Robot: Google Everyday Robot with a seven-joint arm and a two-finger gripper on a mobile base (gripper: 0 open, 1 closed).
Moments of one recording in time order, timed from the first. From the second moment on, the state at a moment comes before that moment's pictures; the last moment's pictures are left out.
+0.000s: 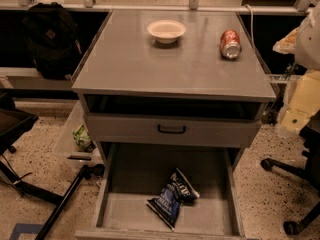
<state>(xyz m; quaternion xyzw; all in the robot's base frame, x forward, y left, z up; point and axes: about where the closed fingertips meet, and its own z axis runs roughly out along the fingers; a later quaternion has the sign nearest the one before) 0.438 -0.217 0.976 -0.60 0.78 -0.03 0.16</state>
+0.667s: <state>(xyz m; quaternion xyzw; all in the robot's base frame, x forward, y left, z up) 0.433 -0.222 0.949 -0.61 0.77 0.00 0.17</state>
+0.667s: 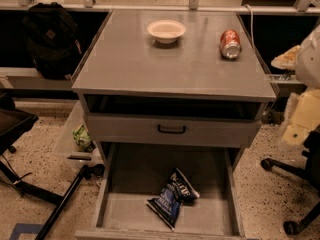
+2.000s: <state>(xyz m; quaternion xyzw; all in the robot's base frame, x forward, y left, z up) 0.337 -0.235 0.604 -0.56 0.74 0.32 0.19</state>
